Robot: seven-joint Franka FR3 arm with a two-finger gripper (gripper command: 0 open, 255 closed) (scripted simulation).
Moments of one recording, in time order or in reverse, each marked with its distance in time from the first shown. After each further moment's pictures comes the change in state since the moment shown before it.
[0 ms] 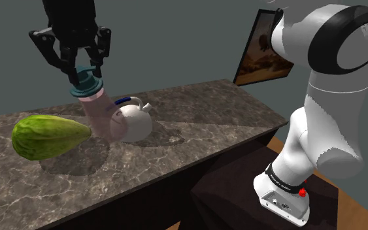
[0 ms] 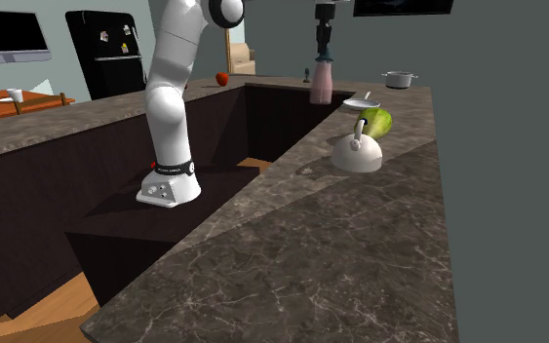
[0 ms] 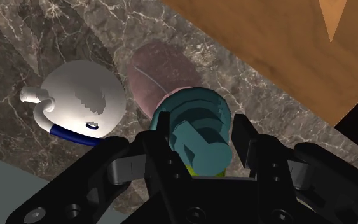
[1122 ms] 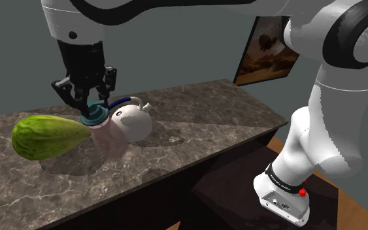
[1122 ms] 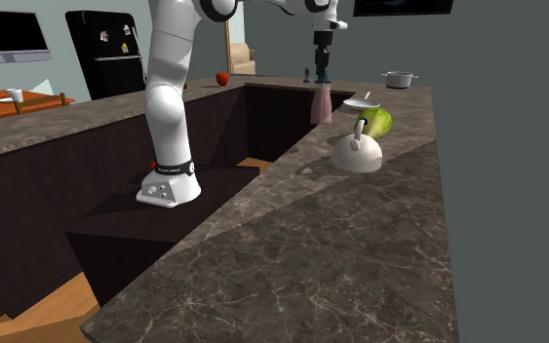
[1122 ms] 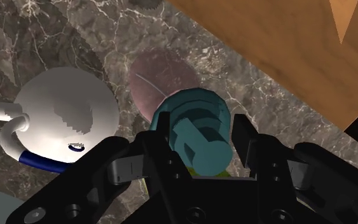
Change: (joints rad) arm -0.030 -0.083 -0.003 -0.356 0.020 0.274 -0.012
